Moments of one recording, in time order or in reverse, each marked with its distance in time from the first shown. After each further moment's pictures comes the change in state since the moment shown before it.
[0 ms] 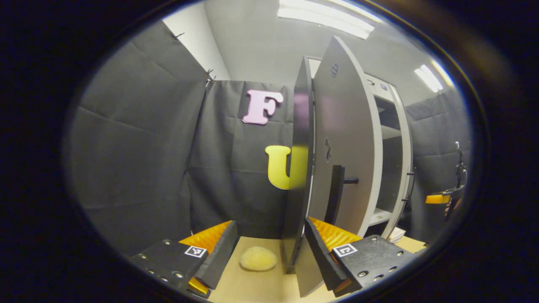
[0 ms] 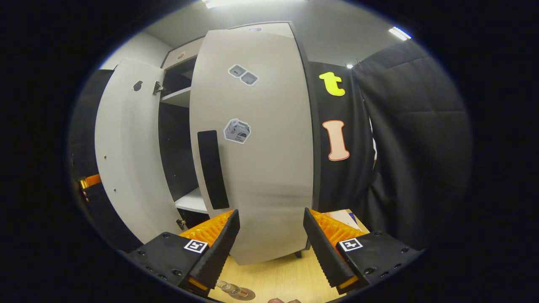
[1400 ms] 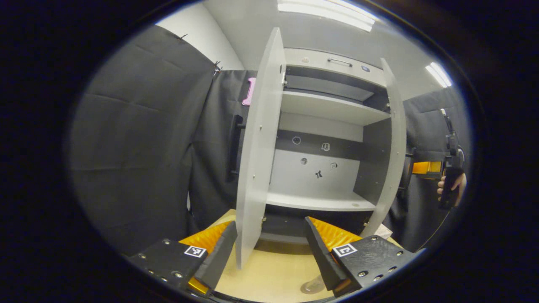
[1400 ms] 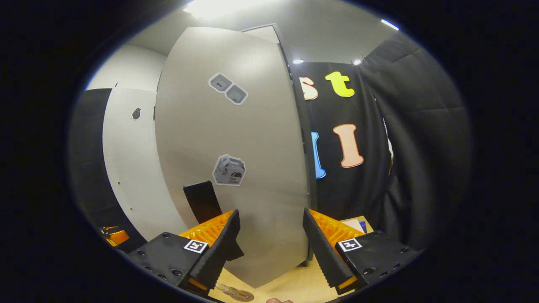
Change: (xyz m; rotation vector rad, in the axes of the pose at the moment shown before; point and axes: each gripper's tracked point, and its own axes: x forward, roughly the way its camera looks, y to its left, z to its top) left arm -0.098 -0.177 -0.081 -0.052 0.107 0.174; right arm 0.024 -0.017 0.065 0.077 -0.025 0.201
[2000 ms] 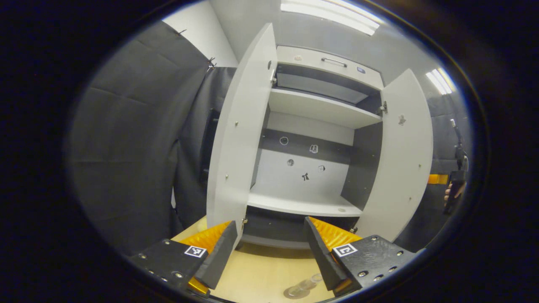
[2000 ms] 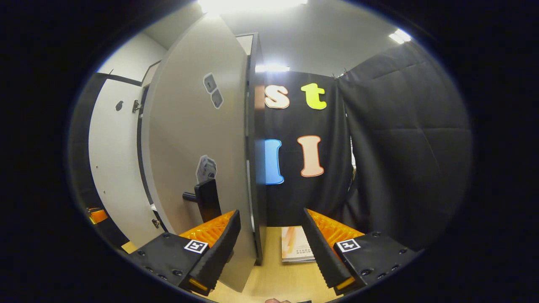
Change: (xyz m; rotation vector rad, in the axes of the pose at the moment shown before) left arm 0.027 -0.049 -0.001 -0.062 0.000 -0.094; right arm -0.061 -0.103 0.018 -0.135 -0.020 -0.207
